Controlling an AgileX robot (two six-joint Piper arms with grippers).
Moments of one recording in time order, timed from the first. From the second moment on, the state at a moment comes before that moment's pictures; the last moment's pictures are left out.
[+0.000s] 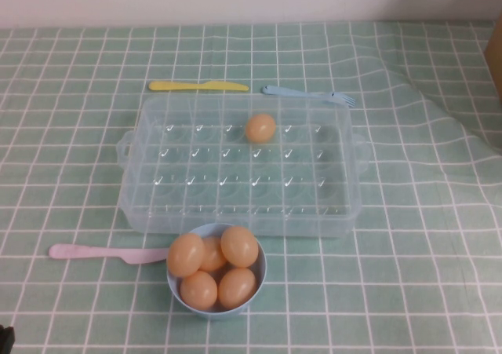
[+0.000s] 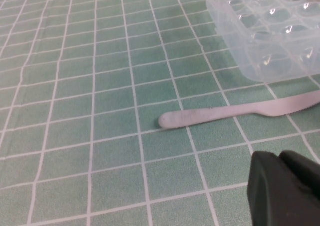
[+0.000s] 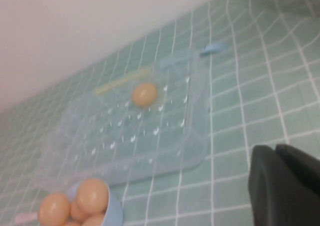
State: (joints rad) right arm 0.07 0.11 -0.14 0.73 0.40 -0.08; left arm -0.09 -0.01 0.02 -0.16 0.38 0.26
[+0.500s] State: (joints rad) right arm 0.07 0.80 -0.59 0.49 0.88 -0.15; left arm -0.09 -0.01 0.02 -0.16 0.38 0.26
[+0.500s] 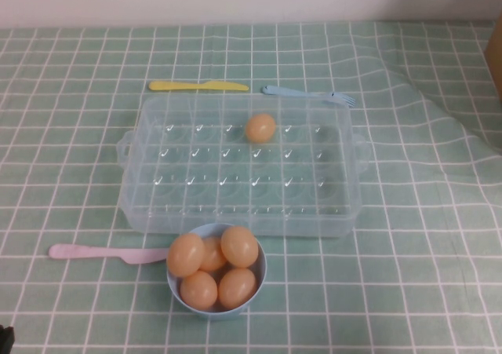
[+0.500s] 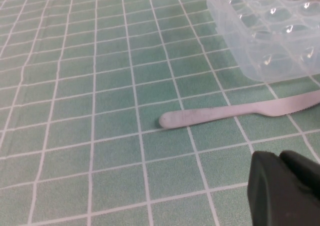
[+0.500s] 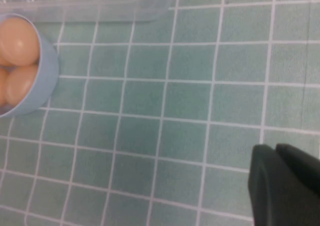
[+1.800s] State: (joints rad) right arm 0.64 2.15 -1.85 0.03 0.70 0.43; left arm -0.09 -0.01 0.02 -0.16 0.38 0.26
